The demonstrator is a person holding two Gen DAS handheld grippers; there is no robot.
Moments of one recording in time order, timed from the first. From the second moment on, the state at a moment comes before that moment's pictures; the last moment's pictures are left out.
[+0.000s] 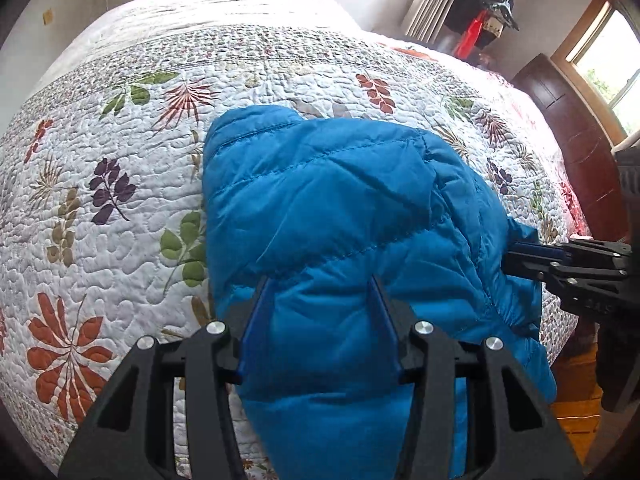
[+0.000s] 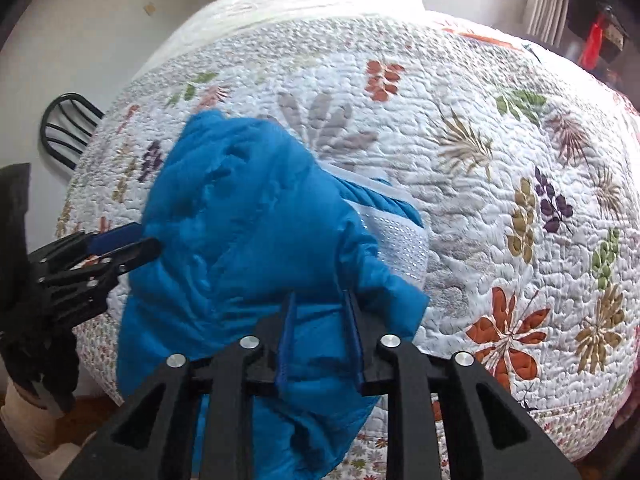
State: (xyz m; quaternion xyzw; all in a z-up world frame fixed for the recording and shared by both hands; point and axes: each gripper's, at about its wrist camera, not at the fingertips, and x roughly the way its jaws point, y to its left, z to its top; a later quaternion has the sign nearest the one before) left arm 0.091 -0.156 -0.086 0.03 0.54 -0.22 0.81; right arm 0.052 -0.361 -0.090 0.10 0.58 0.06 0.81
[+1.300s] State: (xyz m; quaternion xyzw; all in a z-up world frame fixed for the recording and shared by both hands) left arm 0.009 -0.139 -0.111 0.06 0.60 -0.33 0.73; right arm -0.023 -0.314 -0.122 0.08 0.62 0.13 0.77
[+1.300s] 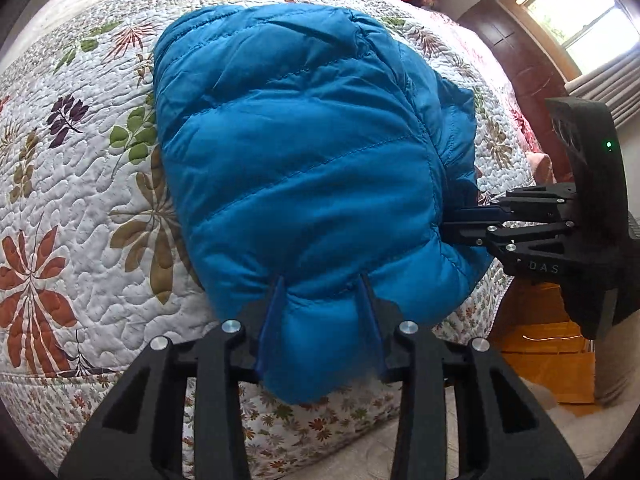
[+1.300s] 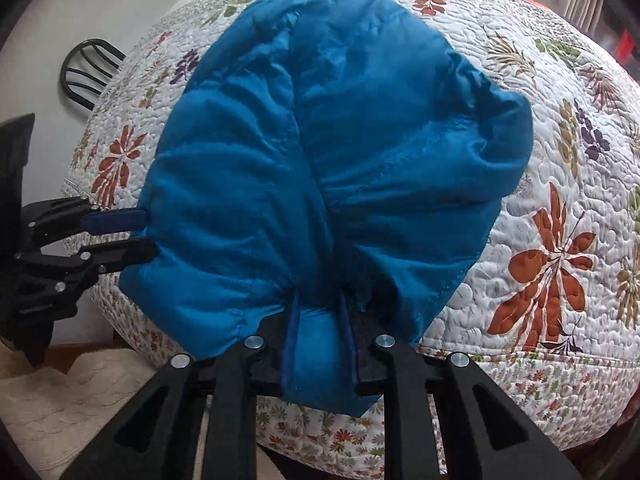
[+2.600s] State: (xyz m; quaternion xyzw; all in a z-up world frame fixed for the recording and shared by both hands) left arm 0.092 -0.069 -0.173 -0.22 0.61 -0.34 0.68; right arm -0.012 -0.458 -0.177 0.40 0.52 0.20 0.73
